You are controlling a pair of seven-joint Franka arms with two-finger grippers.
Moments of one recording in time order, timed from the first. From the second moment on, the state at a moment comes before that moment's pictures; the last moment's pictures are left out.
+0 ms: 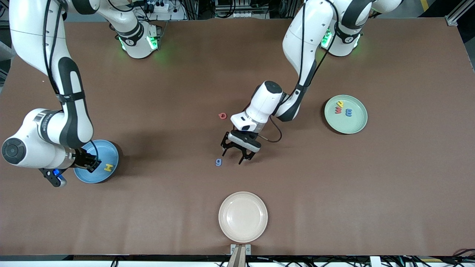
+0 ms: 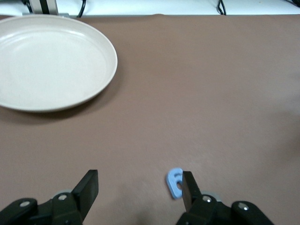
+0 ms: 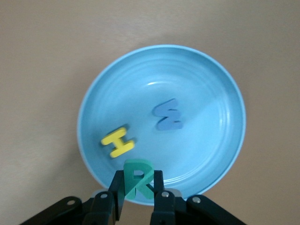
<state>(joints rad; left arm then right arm) -0.84 0.92 0.07 -1.60 -0.30 3.32 -0.14 0.17 0.61 -0.35 -1.67 0.21 2.07 0.51</state>
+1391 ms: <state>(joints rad) -1.01 1.14 0.20 -1.35 -0.30 3.26 -0.14 0.17 0.60 -0.34 -1.67 0.21 2.08 0.49</state>
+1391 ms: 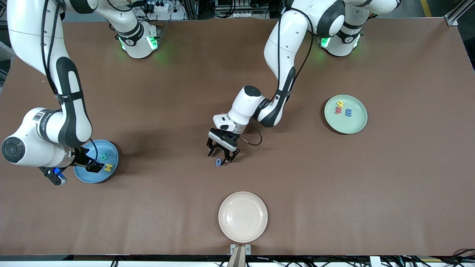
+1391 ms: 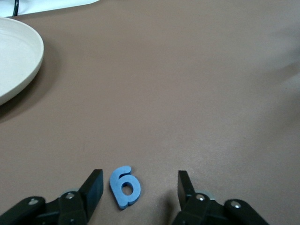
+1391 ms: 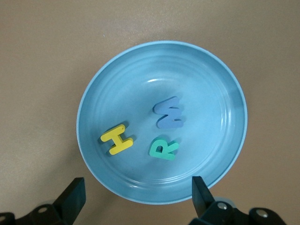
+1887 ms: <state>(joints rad) -1.01 1.17 0.24 -1.30 -0.30 3.25 -0.14 0.17 0.60 -0.33 -1.67 0.21 2.08 0.49</state>
